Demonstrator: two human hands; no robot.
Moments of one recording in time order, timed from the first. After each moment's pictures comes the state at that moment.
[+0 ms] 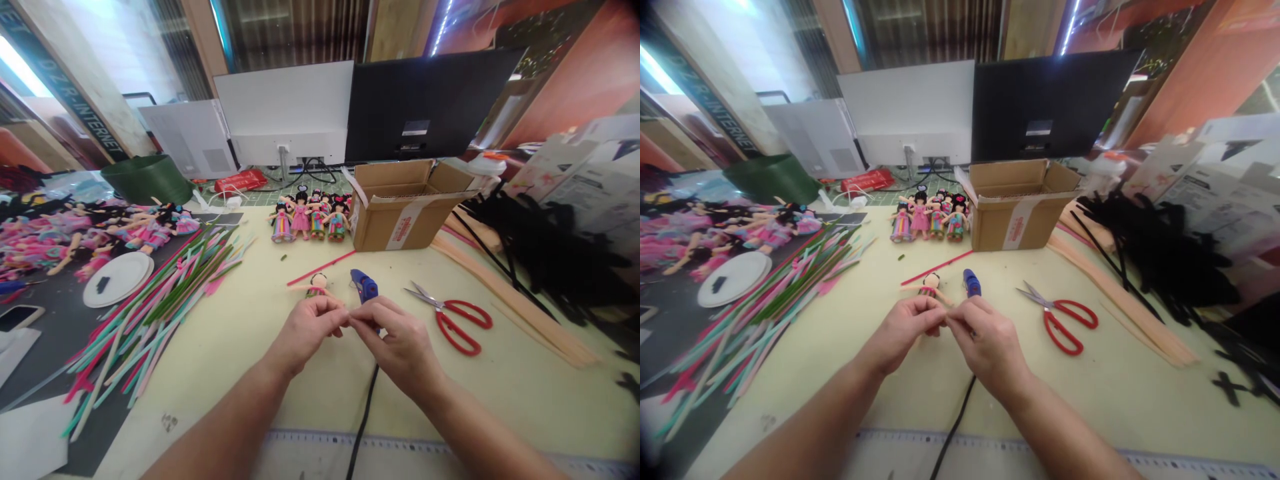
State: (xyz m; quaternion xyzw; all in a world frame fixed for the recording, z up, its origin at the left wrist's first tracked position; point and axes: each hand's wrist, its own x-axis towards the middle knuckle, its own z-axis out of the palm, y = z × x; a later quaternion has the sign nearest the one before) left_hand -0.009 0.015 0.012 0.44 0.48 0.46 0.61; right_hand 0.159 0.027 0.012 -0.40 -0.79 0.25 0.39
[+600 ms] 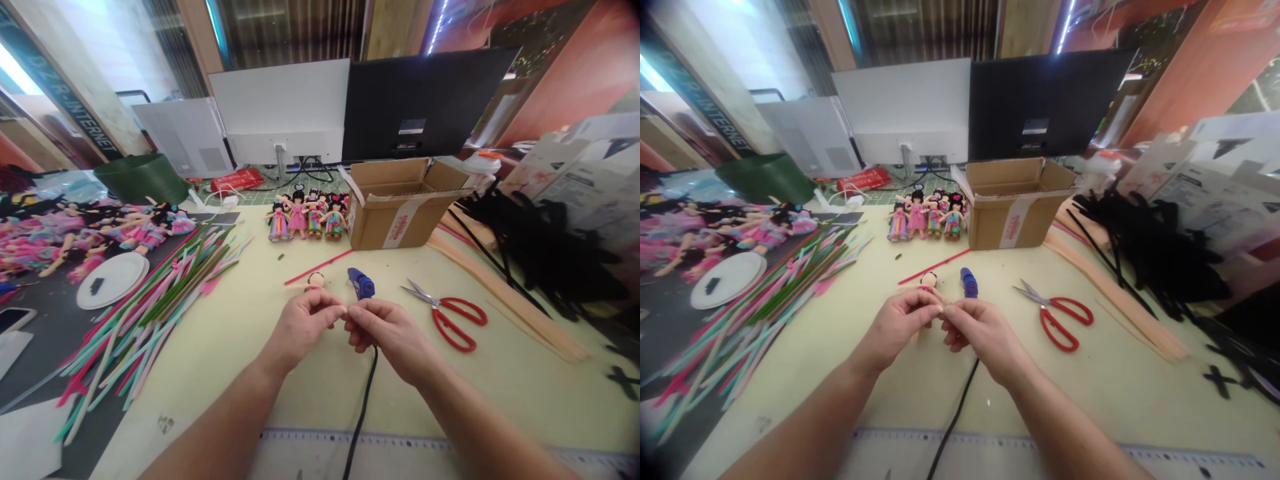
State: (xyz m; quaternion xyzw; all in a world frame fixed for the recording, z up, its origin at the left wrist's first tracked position) left_hand -0.014 0.015 0.015 0.53 0.48 0.46 0.53; right_hand 0.157 0.035 0.014 -0.43 -0.50 0.68 0.31
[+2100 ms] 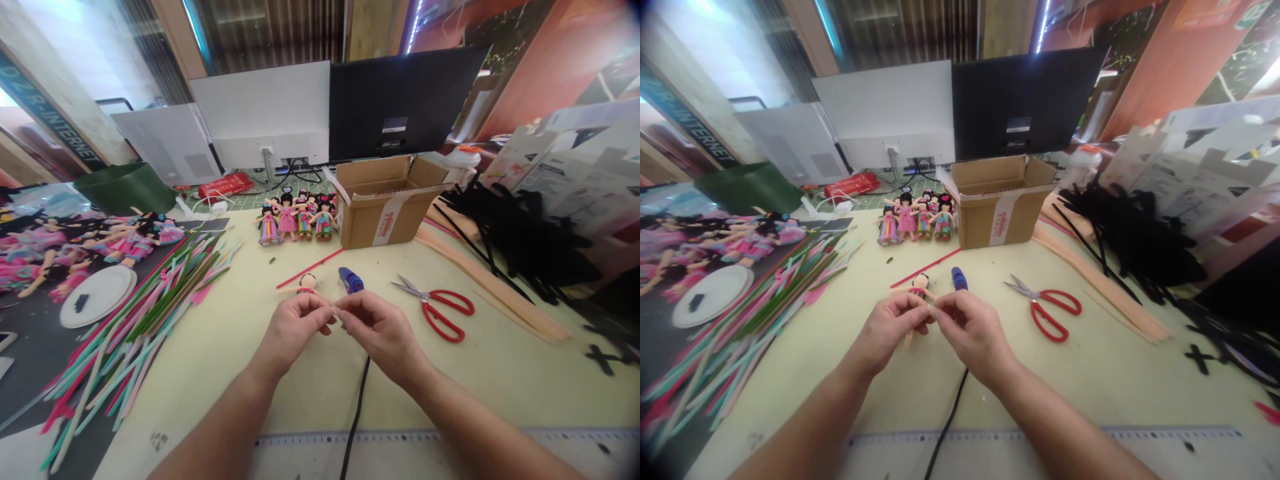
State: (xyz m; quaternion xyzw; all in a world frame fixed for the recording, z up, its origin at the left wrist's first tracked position) left_hand -0.012 0.016 0.017 0.47 0.49 0.47 0.57; right_hand 0.156 0.028 0.006 -0.43 -0.70 0.39 0.41
